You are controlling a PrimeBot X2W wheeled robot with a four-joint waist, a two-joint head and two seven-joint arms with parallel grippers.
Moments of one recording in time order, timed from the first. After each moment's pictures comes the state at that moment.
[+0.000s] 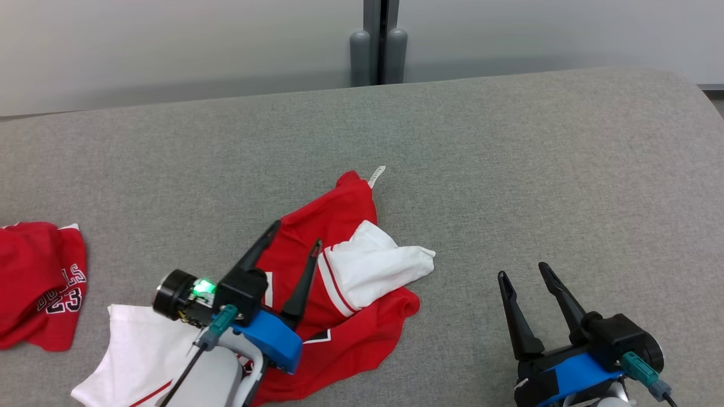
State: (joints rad) left arm -0.32 0.18 -0.43 0.43 -0.14 -0.12 -0.24; right arm -0.08 -0.05 0.12 0.24 0.12 0.13 -0.26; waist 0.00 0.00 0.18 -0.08
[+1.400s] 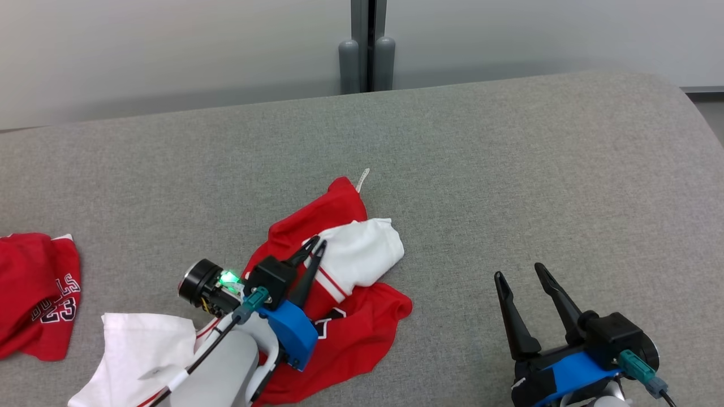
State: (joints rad) left arm -0.50 0.20 -0.71 0.68 -0.30 -0.10 -0.25; right arm -0.09 -0.05 0.13 0.26 0.13 0.13 -0.26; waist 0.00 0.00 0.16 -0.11
